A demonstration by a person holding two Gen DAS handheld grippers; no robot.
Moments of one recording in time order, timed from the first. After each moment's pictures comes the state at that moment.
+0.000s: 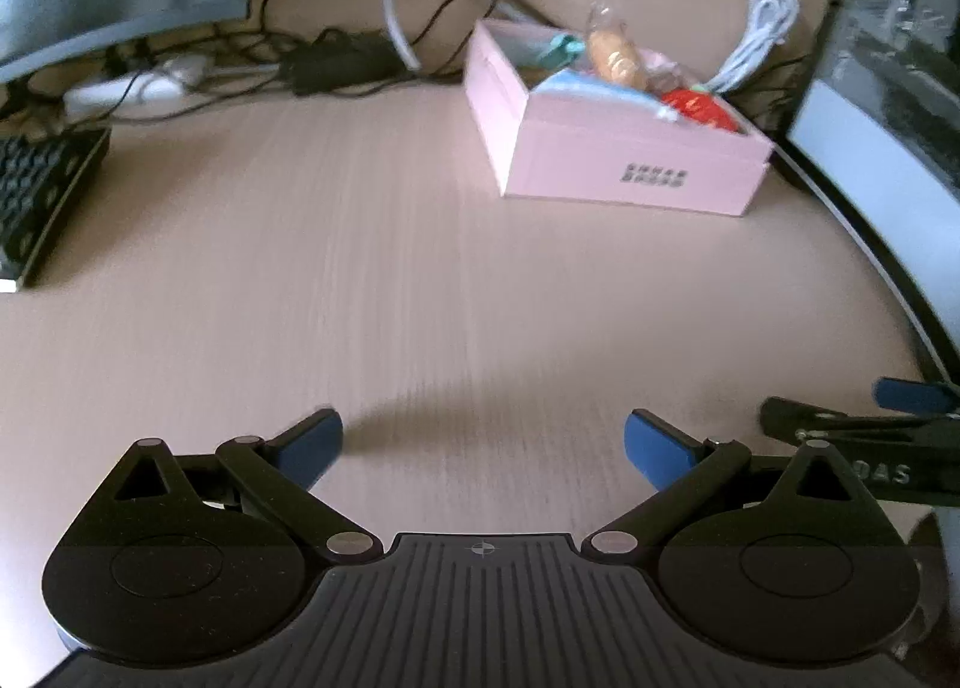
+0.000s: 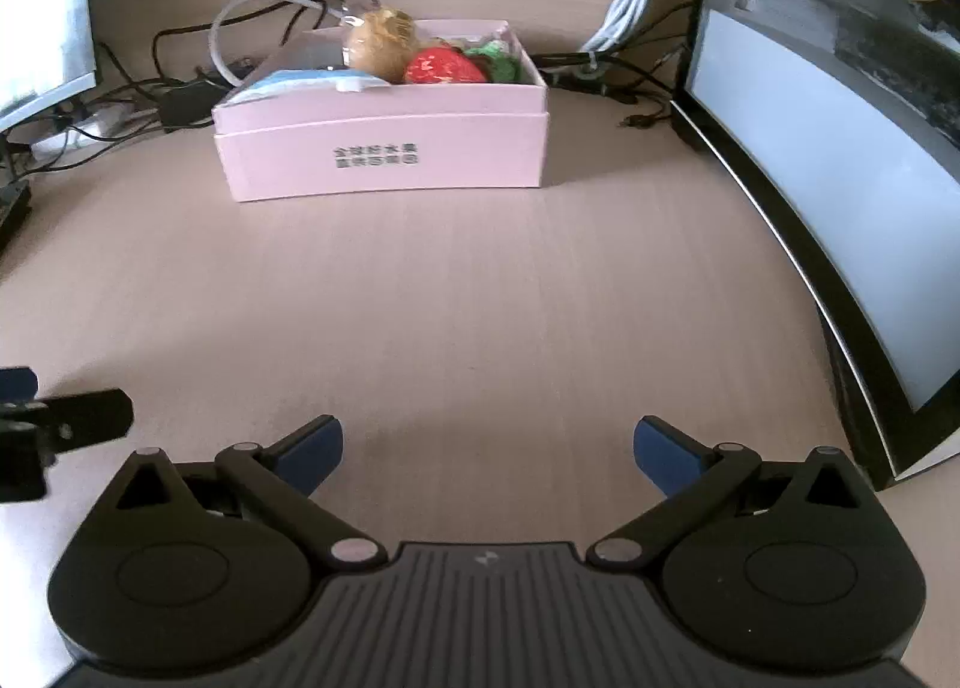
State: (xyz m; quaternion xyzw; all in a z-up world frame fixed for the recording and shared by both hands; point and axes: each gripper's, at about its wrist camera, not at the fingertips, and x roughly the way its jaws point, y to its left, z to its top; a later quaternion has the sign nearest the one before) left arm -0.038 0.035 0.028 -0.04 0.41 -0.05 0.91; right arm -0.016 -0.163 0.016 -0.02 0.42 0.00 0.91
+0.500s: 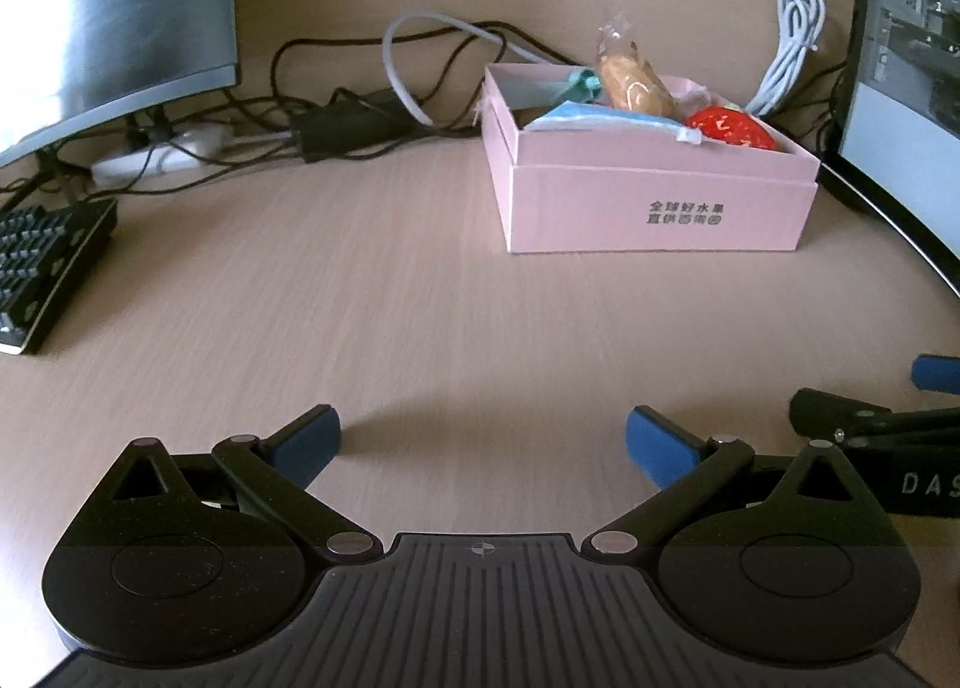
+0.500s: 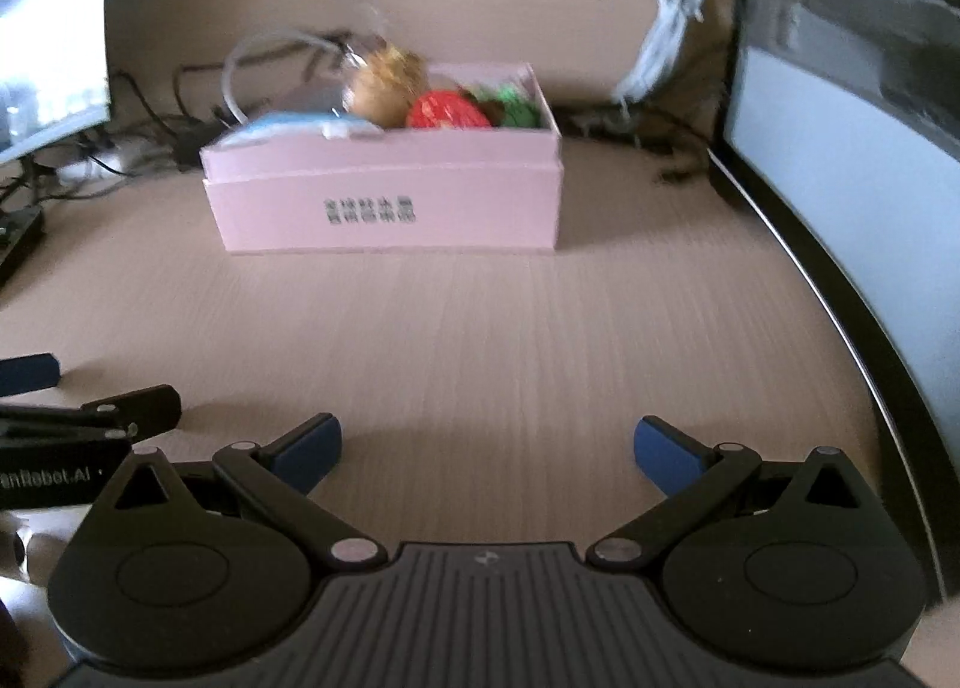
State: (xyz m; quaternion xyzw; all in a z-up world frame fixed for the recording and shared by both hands) left arm -0.013 -0.002 0.012 0.01 0.36 0.01 0.93; right arm 0.013 -0.184 0.000 -0.02 0.35 0.06 0.94
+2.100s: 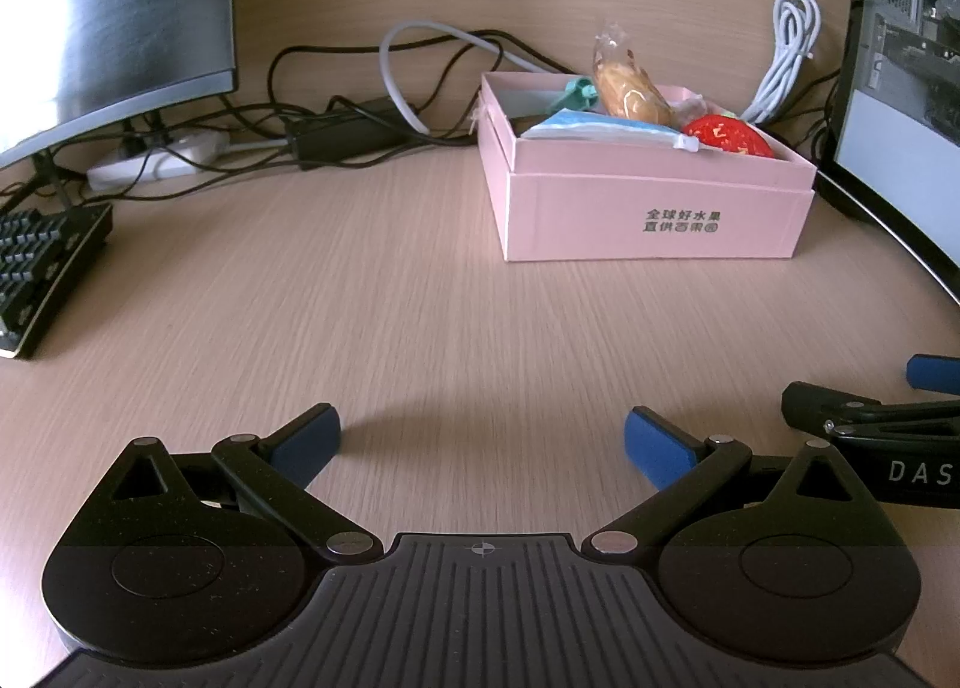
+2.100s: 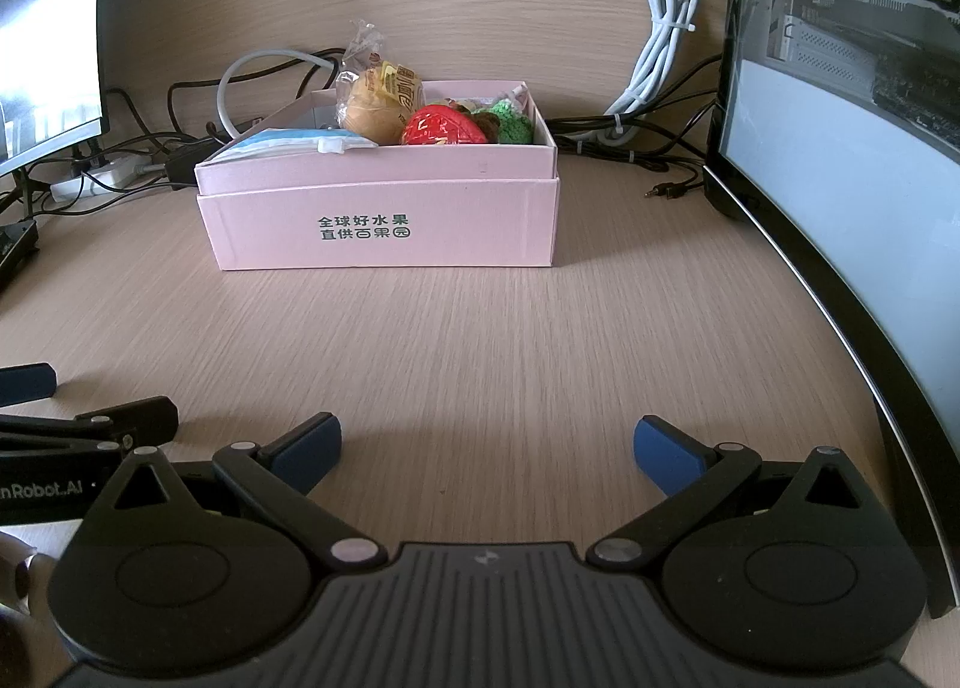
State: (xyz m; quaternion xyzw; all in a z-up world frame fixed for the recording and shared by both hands) left arm -0.014 -0.002 0.012 0.00 0.35 0.00 0.94; right arm 0.017 -0.180 0.000 -0.01 0.34 0.04 0.94
